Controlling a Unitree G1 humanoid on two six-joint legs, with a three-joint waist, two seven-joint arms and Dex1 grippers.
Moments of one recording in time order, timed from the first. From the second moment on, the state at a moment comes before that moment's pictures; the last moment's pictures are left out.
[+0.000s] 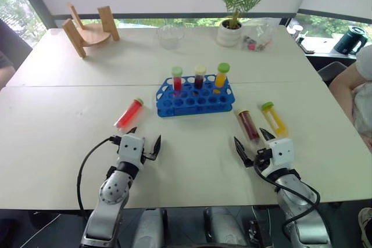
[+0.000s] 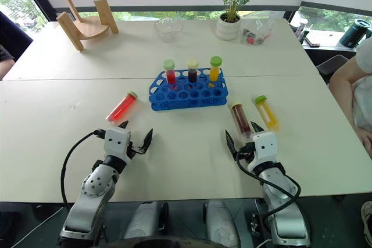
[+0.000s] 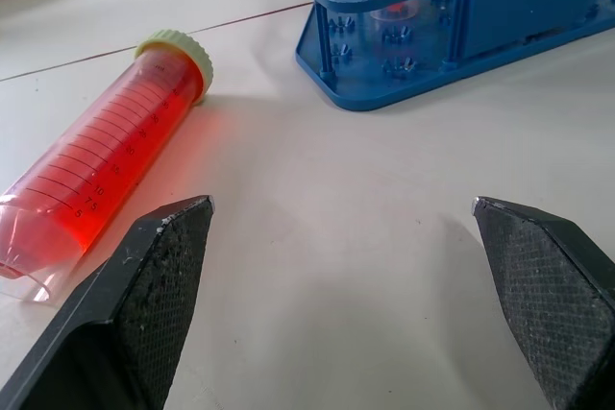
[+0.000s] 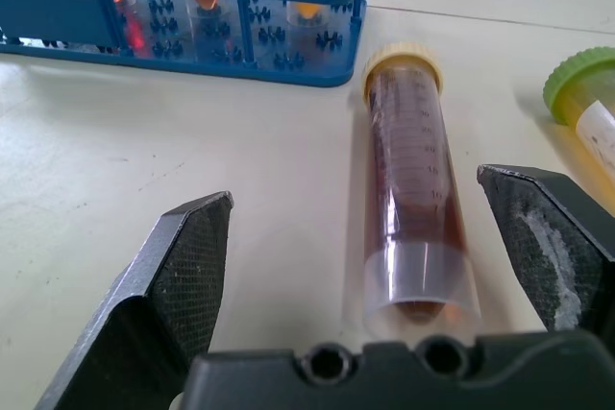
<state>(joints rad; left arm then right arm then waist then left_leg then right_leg) 0.18 0.18 -0.08 -0.28 0.01 0.11 -0.17 0.22 -0.26 -0.07 -0.29 0.05 0.08 0.30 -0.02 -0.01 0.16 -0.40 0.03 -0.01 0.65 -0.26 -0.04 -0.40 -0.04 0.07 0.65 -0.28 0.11</state>
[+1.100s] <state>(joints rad) 0.09 0.30 -0.04 -0.38 -0.18 0.26 -0.36 0.13 -0.35 -0.12 -0.53 0.19 0.38 0.34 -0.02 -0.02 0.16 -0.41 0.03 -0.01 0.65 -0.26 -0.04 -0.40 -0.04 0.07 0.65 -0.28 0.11</state>
